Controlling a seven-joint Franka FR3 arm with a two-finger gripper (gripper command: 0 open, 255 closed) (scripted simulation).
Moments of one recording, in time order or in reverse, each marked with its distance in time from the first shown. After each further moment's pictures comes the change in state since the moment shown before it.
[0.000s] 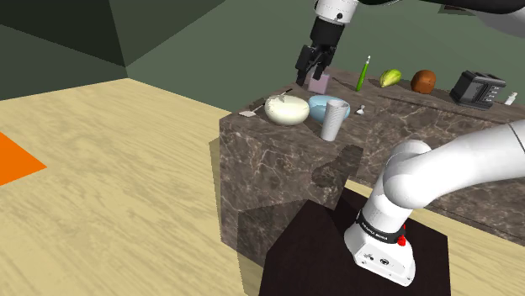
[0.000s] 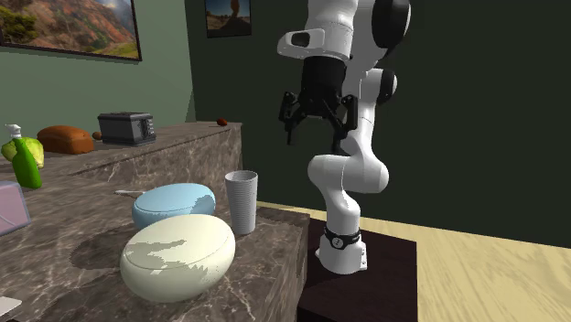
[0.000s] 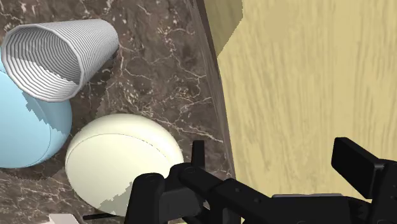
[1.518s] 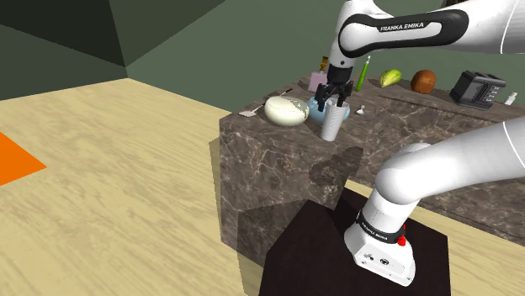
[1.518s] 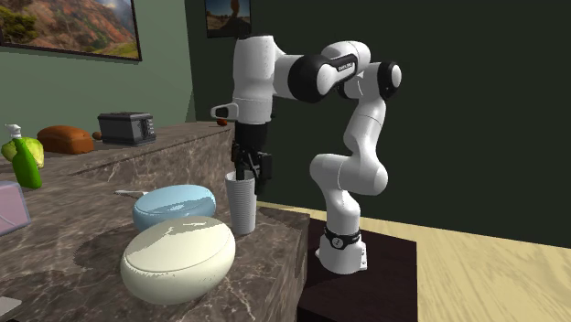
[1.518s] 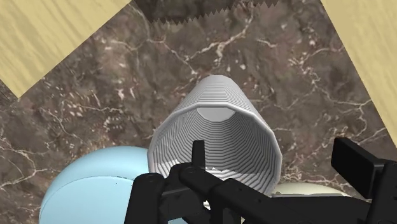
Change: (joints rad) arm -0.225 0.076 -0.219 -0.217 -0.183 0.146 0.020
